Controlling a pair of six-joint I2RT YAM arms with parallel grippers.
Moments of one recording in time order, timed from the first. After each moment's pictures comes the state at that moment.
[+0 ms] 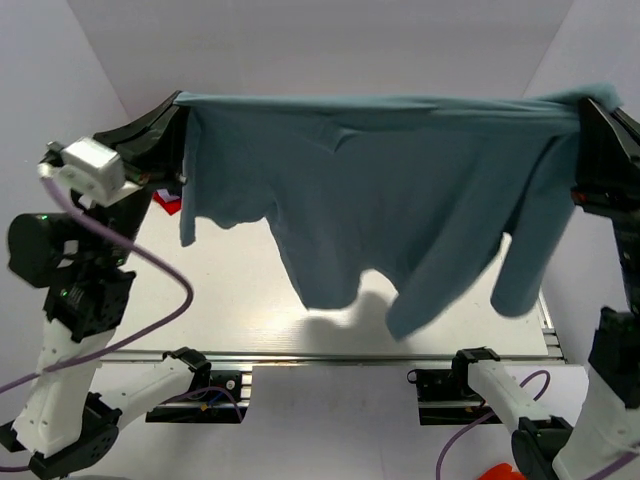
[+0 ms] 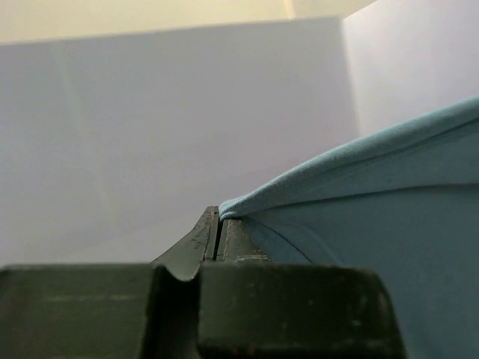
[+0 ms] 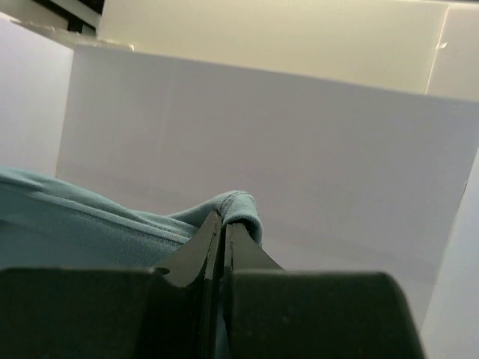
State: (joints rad) left arm -0.55 0.91 1.58 0.04 0.03 0.25; right arm 0.09 0.88 1.89 -0.22 -0.30 0.03
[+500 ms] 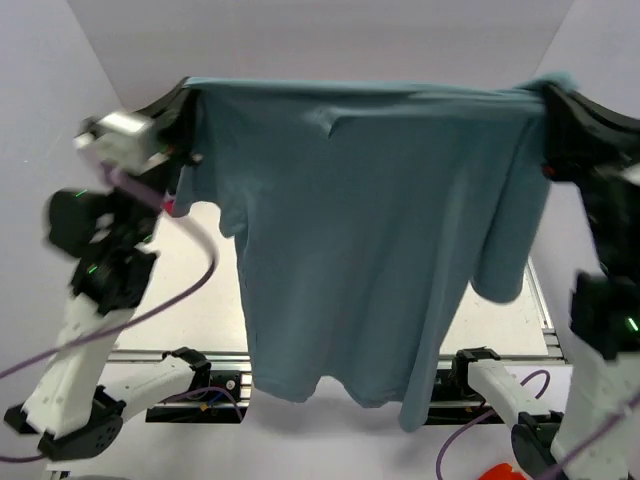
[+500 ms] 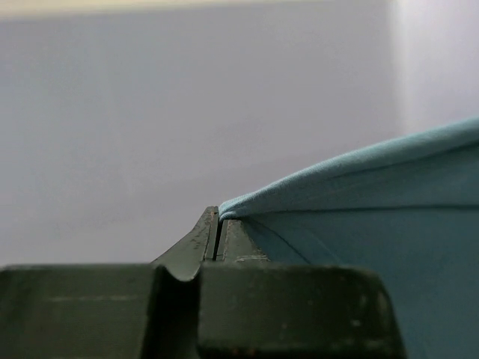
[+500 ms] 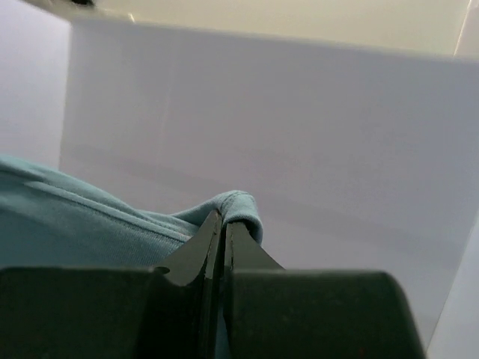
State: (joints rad) left arm -0.54 0.93 1.57 0.07 -0.01 0.26; right arm 0.08 0.88 1.81 -0.17 -0.33 0.05
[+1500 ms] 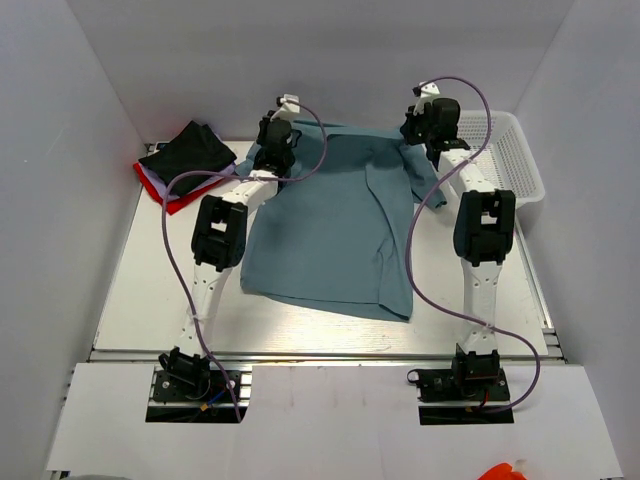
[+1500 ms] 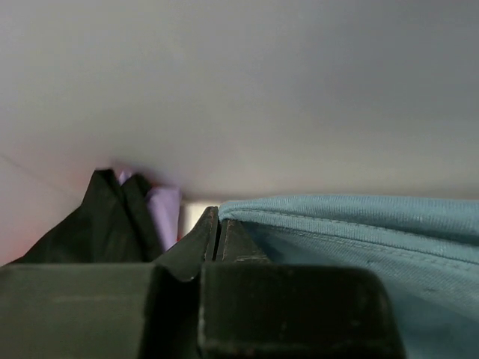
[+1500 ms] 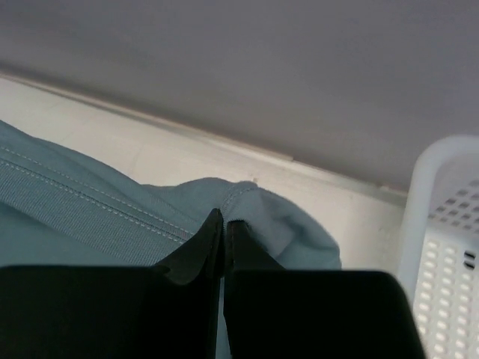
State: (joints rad) left arm -0.36 2.51 2.04 0.46 -0.67 0.44; right arm 0.10 2.36 2.05 -0.04 -0.27 -0.06
